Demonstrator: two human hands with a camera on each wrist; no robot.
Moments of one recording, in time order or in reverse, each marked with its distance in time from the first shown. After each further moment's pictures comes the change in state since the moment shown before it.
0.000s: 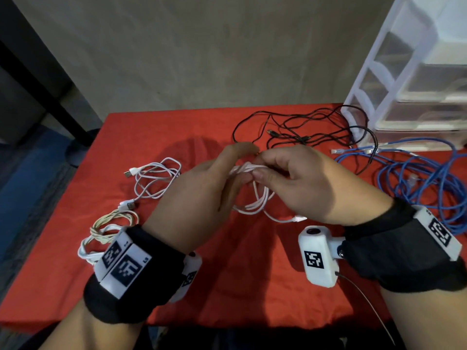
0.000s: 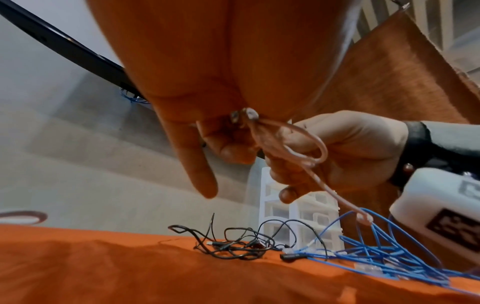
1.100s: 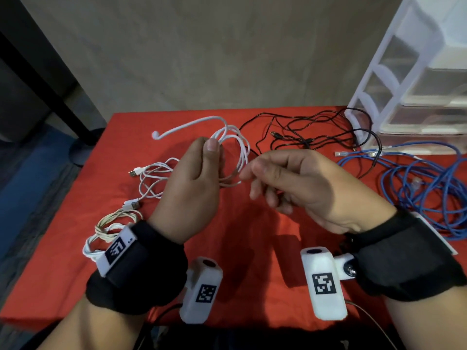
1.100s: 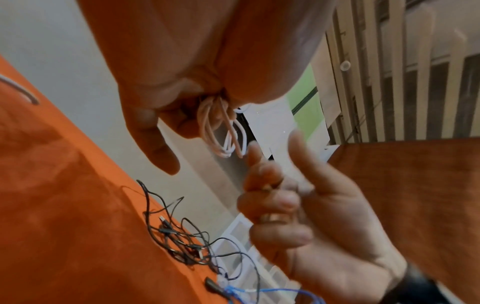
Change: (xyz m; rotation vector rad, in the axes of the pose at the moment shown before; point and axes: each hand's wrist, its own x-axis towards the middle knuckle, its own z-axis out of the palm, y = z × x) left_hand 0.010 0.002 0.003 -0.481 0.295 -0.345; right_hand -0.006 -0.005 0.009 0.808 -0.042 0.173
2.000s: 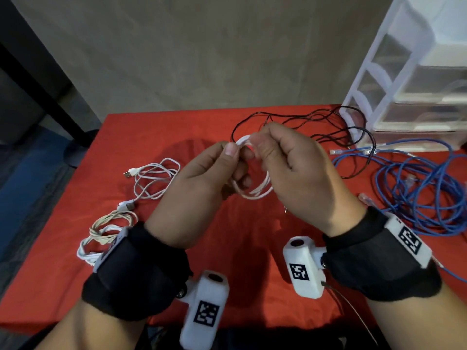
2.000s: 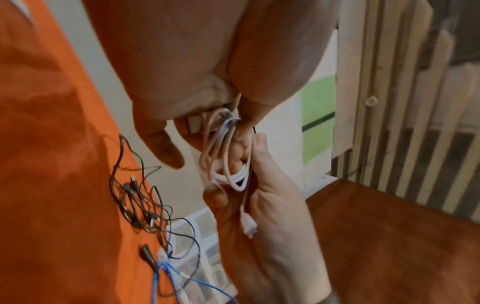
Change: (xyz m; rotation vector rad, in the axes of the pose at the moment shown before) left_hand -0.004 0.010 0.008 -0.555 -0.274 -0.240; right_hand 0.009 -0.009 0.014 -0.593 0.374 -0.387
